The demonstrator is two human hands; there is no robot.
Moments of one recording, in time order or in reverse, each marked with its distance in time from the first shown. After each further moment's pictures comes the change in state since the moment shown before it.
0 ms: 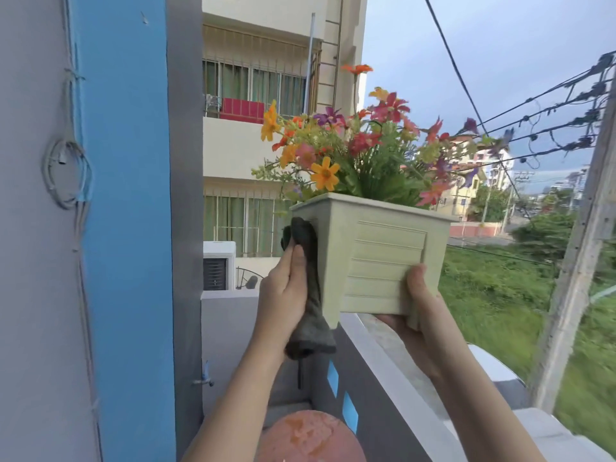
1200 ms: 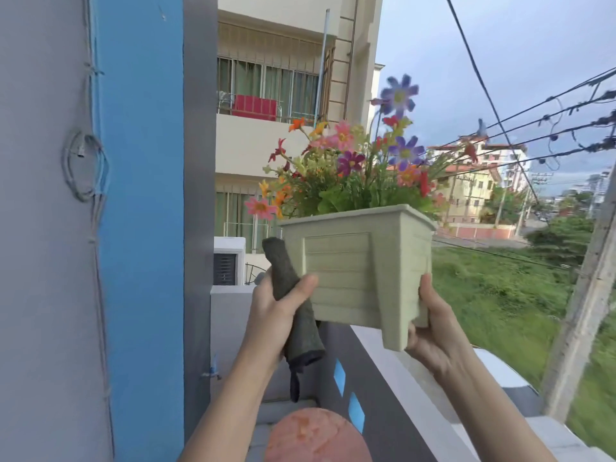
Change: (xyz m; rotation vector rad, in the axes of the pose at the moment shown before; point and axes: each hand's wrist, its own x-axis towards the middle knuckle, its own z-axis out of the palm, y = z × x) left_hand -0.010 -0.028 -0.027 -0.252 0.006 -0.178; right_hand 0.019 0.016 -0.018 0.504 -0.136 0.366
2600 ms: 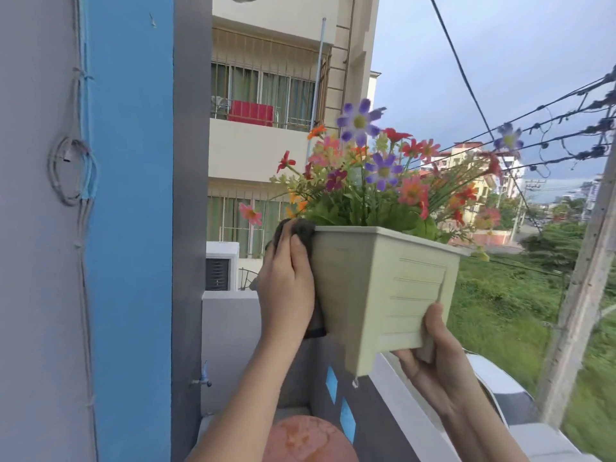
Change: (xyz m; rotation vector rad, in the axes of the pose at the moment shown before) left_hand 0.022 0.010 0.051 0.550 0.247 0.392; right_hand -0.036 0.001 -0.007 -0.107 -0.015 -0.223
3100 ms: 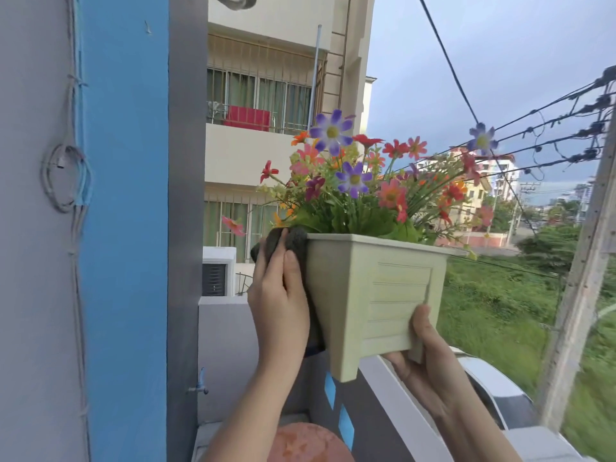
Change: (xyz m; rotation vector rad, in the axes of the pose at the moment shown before) left_hand -0.013 -0.009 0.003 -0.088 0.116 0.106; right_hand 0.008 0.001 -0.006 -0.072 0.003 0.053
